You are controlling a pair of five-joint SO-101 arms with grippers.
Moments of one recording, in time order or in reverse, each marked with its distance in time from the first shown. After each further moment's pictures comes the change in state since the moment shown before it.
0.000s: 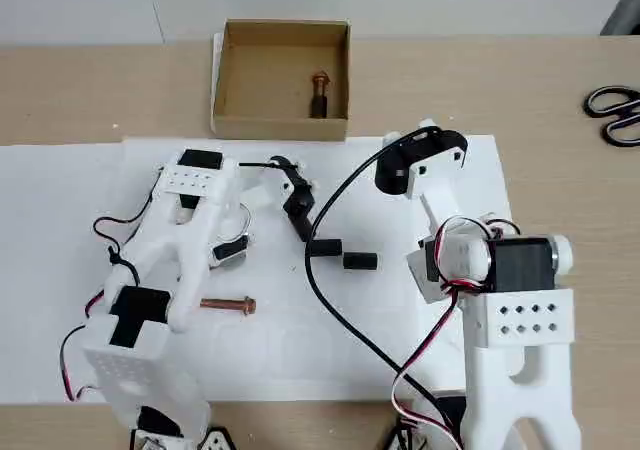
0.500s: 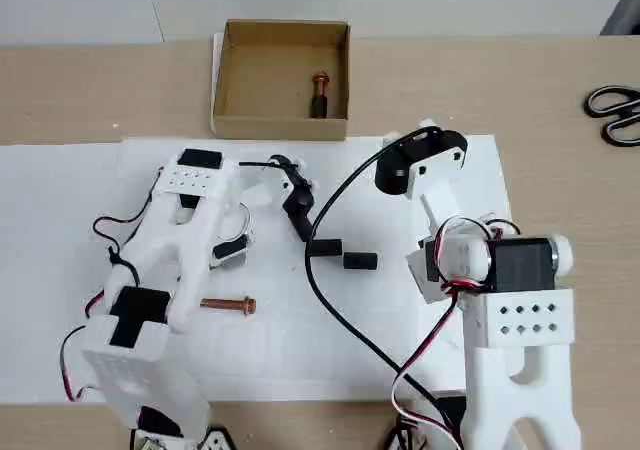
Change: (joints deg) left arm 0.0 -0.1 0.0 0.0 -1.7; right arm 0.0 0.0 0.0 0.0 0.0
